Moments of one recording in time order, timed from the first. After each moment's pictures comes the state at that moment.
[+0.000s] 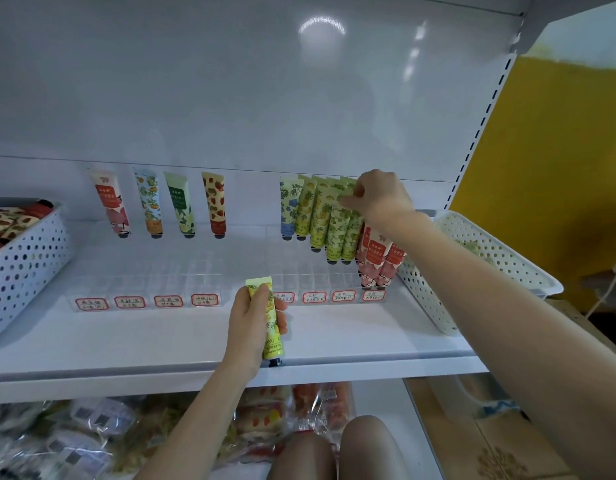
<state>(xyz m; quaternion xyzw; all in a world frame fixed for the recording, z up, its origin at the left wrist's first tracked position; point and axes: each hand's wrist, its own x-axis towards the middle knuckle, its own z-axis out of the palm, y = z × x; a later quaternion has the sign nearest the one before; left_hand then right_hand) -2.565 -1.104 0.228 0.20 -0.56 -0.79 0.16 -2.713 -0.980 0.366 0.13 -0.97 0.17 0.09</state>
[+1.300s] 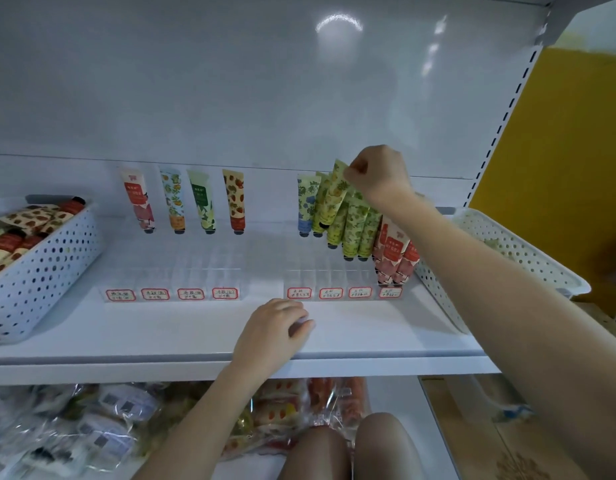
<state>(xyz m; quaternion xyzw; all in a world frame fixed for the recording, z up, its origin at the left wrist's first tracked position) -2.554 -1.121 0.203 -0.05 -0.94 -0.26 0.21 -2.704 -1.001 0.377 0.21 -0.92 0.28 0.18</state>
